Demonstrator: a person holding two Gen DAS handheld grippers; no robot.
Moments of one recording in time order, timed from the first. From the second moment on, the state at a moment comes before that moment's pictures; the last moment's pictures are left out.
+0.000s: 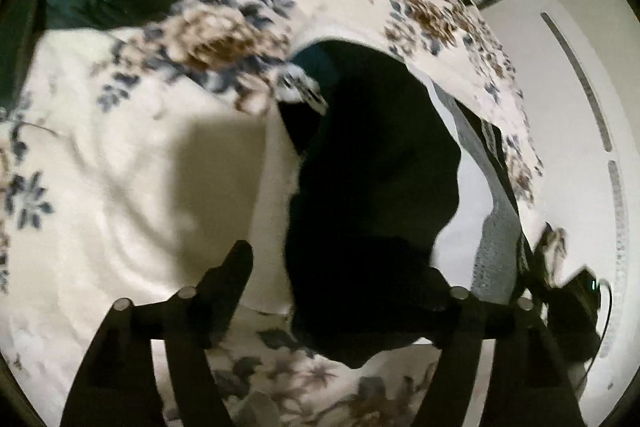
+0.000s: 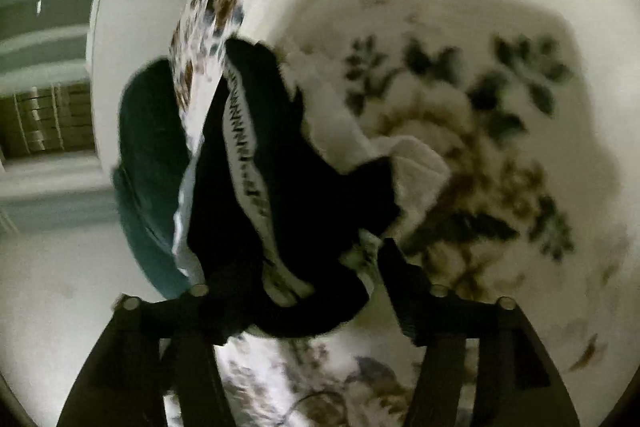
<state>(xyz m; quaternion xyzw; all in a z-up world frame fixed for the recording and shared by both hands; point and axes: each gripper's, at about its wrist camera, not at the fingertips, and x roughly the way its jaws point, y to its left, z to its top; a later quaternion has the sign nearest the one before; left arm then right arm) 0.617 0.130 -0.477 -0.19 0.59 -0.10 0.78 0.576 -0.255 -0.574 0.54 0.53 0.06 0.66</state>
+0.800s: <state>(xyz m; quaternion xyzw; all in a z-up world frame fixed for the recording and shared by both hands) 0.615 0.113 -0.466 -0.11 0.56 -0.03 0.82 0.585 -0.135 -0.603 0.23 0.60 0.03 0.77</state>
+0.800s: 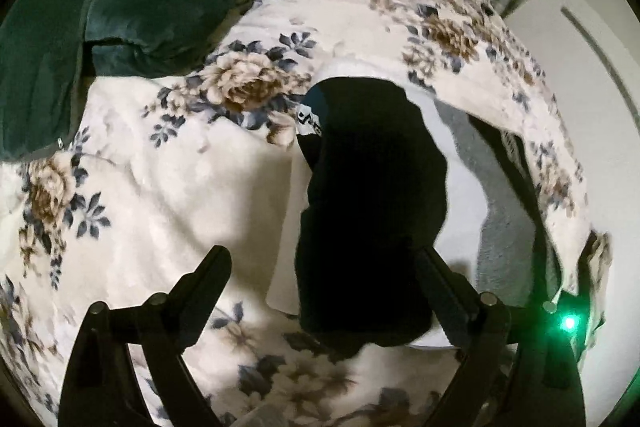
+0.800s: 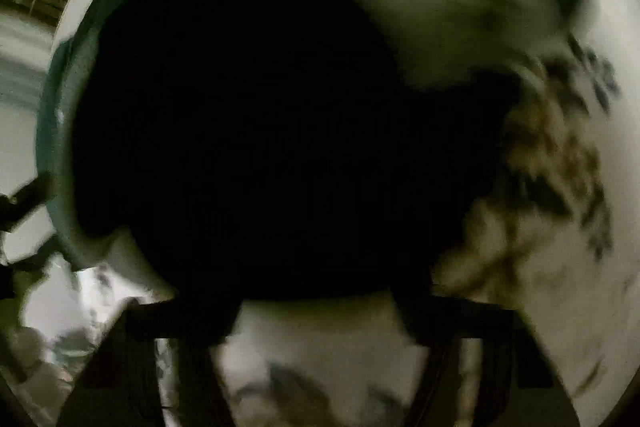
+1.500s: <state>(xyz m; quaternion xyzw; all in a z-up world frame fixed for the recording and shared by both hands) 0.625 0.087 -0.477 -0.08 0.59 -0.05 0.80 0.584 -0.271 -0.549 0.48 0.55 0.02 0.68</state>
